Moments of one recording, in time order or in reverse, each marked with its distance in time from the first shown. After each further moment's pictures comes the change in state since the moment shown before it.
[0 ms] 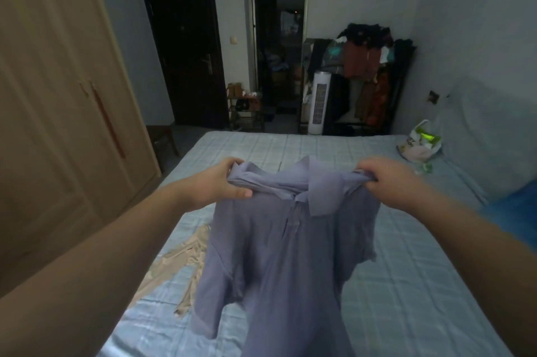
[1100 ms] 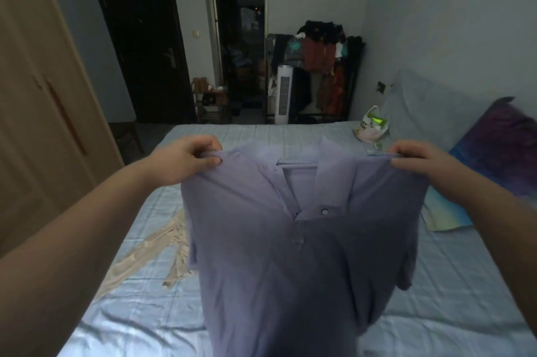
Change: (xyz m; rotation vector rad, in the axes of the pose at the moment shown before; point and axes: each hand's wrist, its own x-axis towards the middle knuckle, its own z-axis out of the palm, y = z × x) left_hand -0.124 0.022 0.007 0.245 0.084 0.280; right_hand -0.199 0.005 -0.062 0.701 0.089 0.044
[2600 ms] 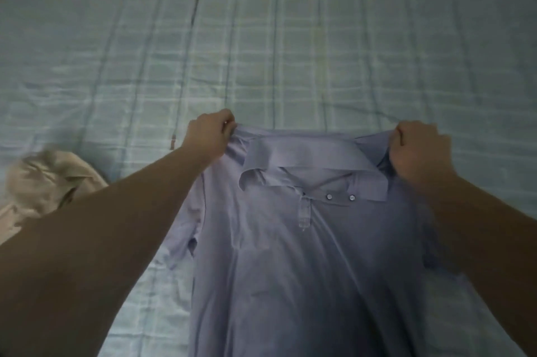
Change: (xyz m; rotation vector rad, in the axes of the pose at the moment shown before) left_hand 0.531 -0.393 0.491 0.328 -0.094 -0.439; right_hand 0.364 0.704 0.164 -0.916 -0.067 0.533
